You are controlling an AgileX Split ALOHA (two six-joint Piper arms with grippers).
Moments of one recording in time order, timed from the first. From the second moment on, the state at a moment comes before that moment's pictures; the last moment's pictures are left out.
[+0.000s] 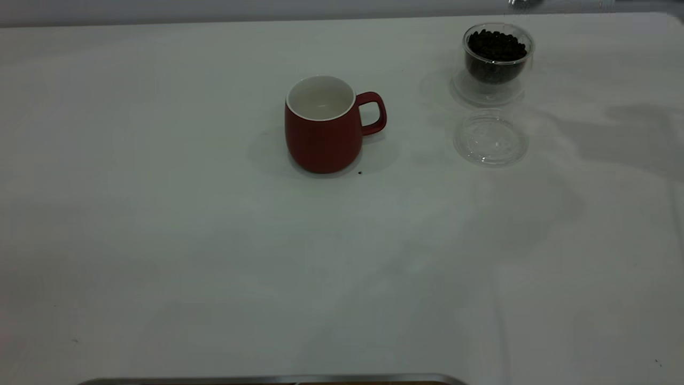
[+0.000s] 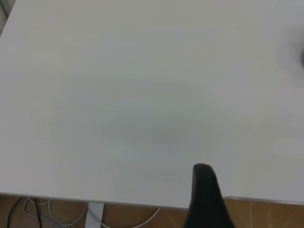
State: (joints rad) left arm 0.00 -0.02 -0.49 0.04 1.14 -0.12; right arm -0.26 2.10 -1.22 1.38 0.86 -1.23
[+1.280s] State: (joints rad) left arm 0.00 -0.02 -0.49 0.04 1.14 -0.11; right arm -0.14 2.40 -1.78 0.80 0.95 -0.65
